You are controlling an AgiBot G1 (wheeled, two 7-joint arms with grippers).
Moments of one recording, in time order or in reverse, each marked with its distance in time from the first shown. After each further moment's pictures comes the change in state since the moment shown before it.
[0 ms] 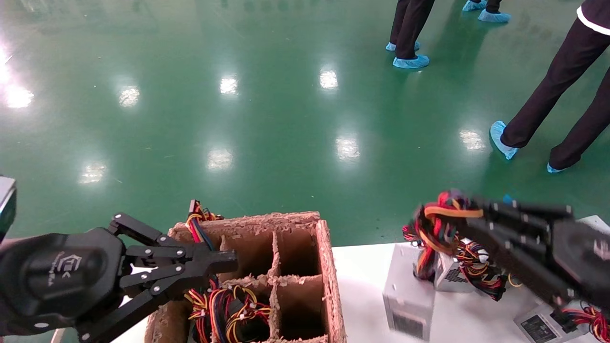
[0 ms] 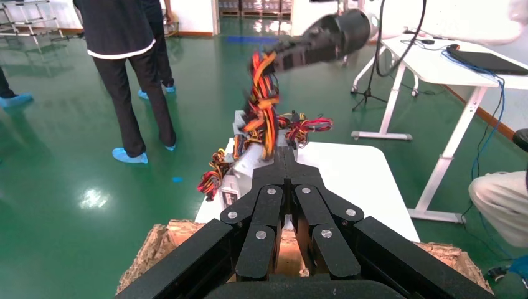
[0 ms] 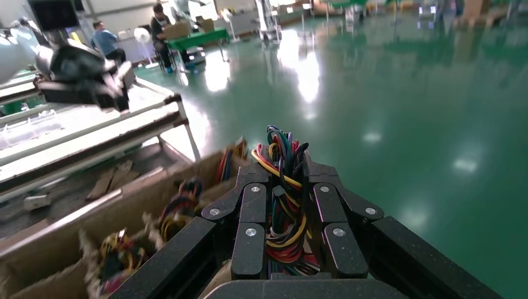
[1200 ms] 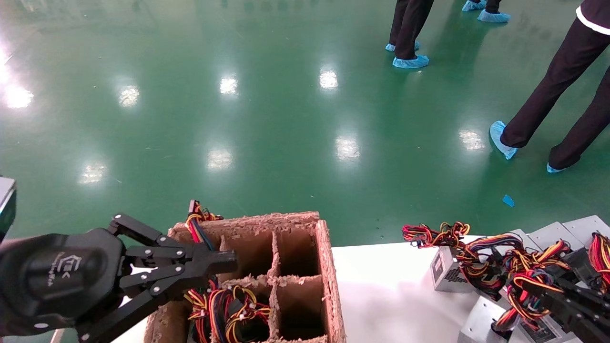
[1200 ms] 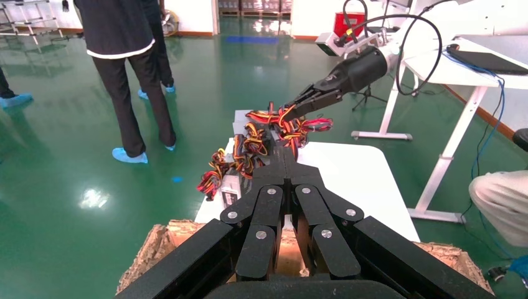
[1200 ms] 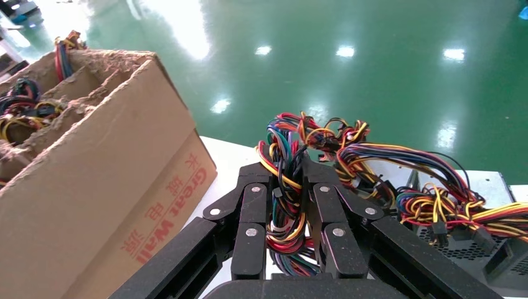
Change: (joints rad) left arm 0.000 0.000 0.000 0.000 0.000 0.000 0.000; right arm -0.656 -0.042 0.434 0.002 -0.079 0.212 -0.004
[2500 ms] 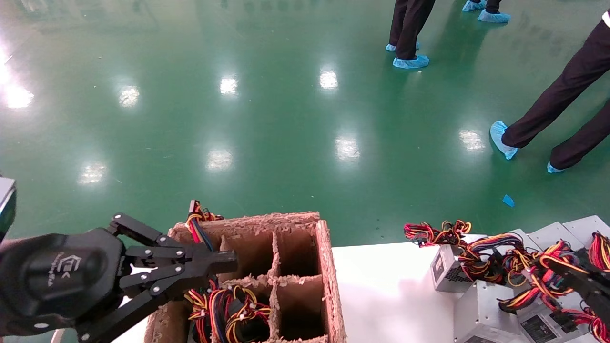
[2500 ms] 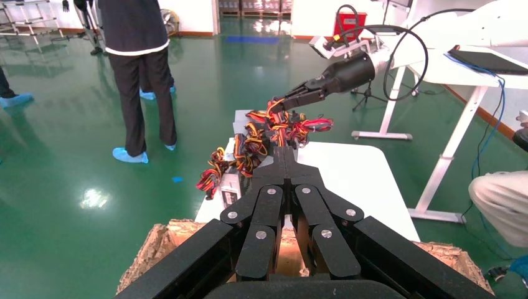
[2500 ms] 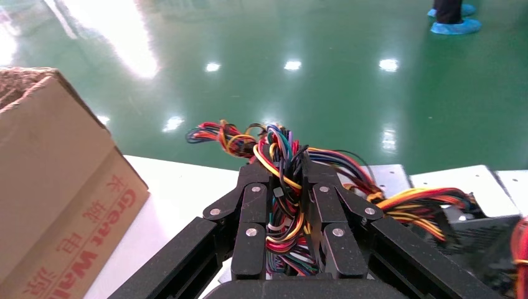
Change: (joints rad) left arm 0.000 0.000 0.000 0.000 0.000 0.000 0.000; right arm 0.057 -0.055 -0.018 -0.064 -0.020 0.129 -0.047
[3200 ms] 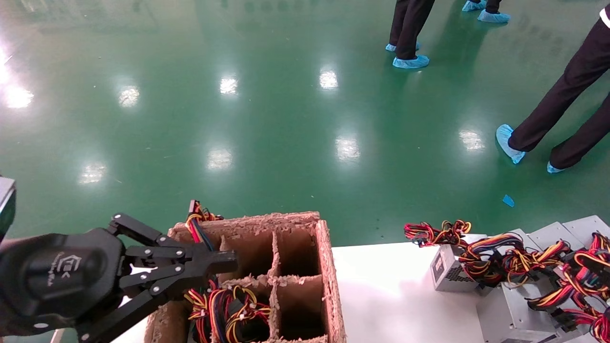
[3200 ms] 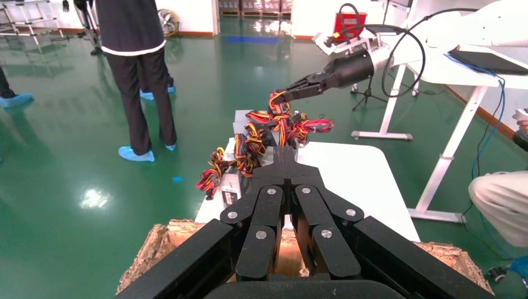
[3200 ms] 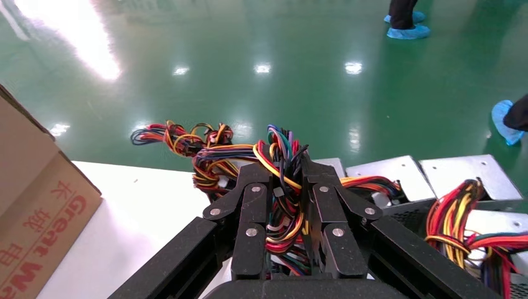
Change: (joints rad) left arm 0.000 0.000 0.000 0.000 0.000 0.000 0.000; right arm -0.022 -0.014 0.056 -0.058 0.000 0.018 -0.033
